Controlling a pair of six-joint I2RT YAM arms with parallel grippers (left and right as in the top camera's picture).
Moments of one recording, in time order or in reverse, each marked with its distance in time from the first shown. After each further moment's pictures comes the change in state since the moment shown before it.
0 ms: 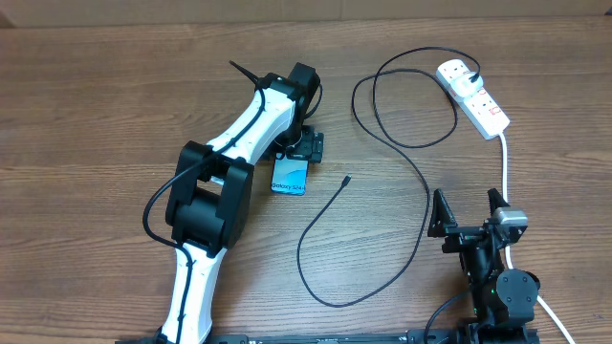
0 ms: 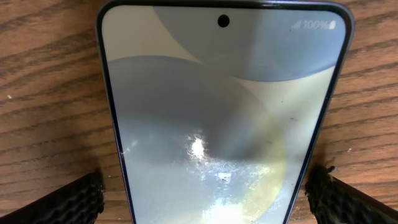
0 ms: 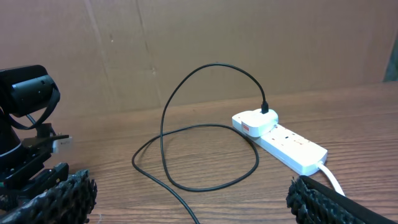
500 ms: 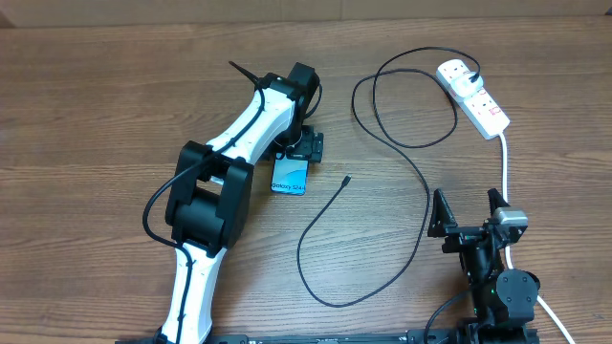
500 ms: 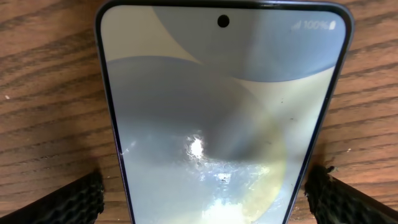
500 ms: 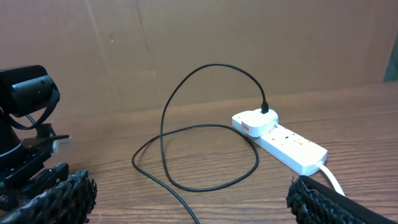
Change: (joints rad) left arm 0.000 0.000 -0.001 0.002 0.006 0.000; right arm 0.000 0.000 0.000 -0.001 0.000 0.000
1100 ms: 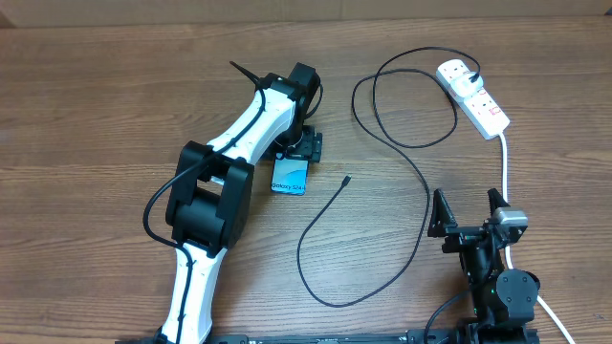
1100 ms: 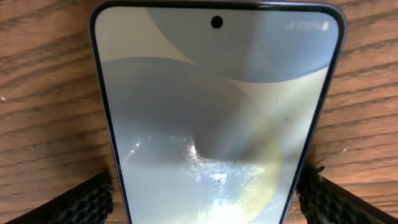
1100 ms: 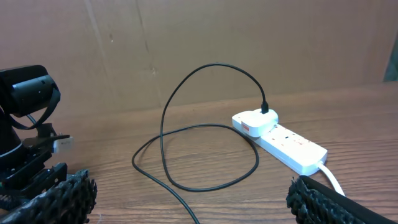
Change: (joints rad) left arm 0.000 0.000 0.000 0.003 0.001 0.000; right arm 0.000 0.000 0.000 0.000 0.000 0.000
